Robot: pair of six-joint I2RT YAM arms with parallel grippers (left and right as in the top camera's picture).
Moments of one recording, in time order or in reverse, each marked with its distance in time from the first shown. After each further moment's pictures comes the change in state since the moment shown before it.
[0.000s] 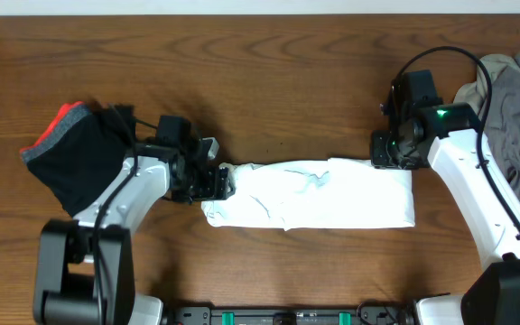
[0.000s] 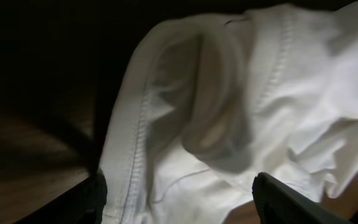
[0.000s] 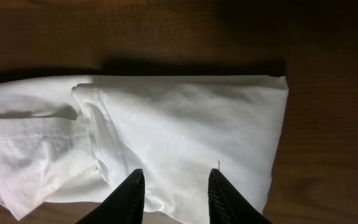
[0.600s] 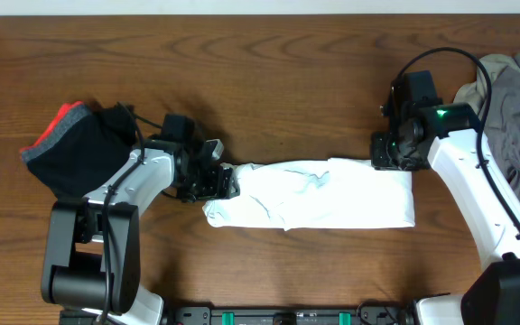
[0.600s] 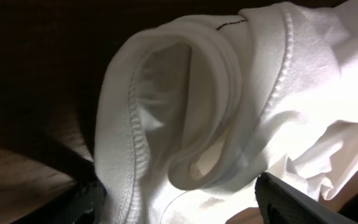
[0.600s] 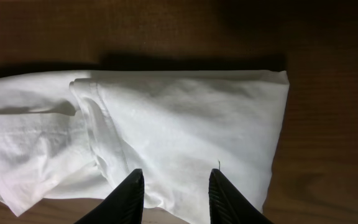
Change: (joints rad) left arm 0.001 0.077 0.027 0.009 0.051 0.021; right arm 0.000 0.000 0.000 -0.012 0.000 0.000
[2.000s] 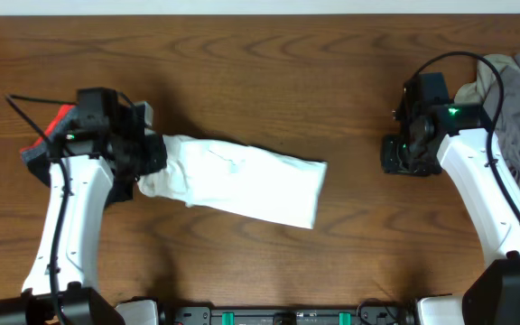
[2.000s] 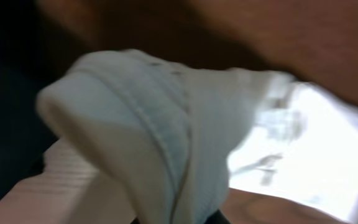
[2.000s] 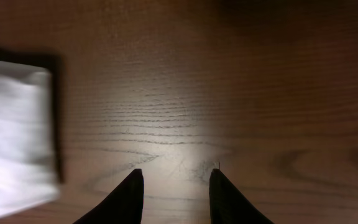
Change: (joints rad) left arm 0.267 -0.286 0.233 -0.267 -0.168 0.018; right arm -0.061 0.000 0.000 -0.060 0.008 0.001
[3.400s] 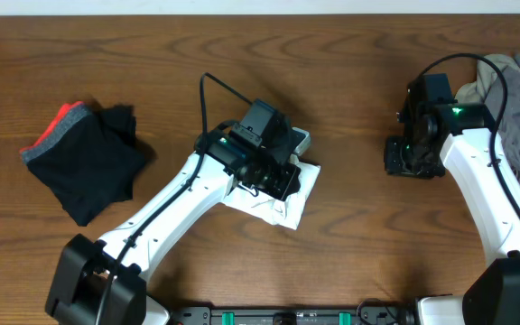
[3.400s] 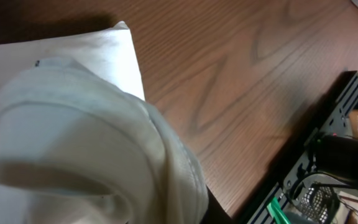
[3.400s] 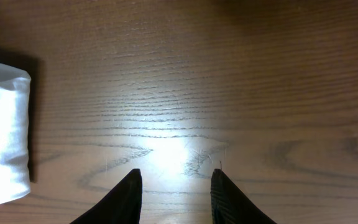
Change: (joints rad) left arm -0.732 0.171 0.059 0.164 0.182 -0.076; right arm -0.013 0.000 0.000 -0.023 0.003 0.000
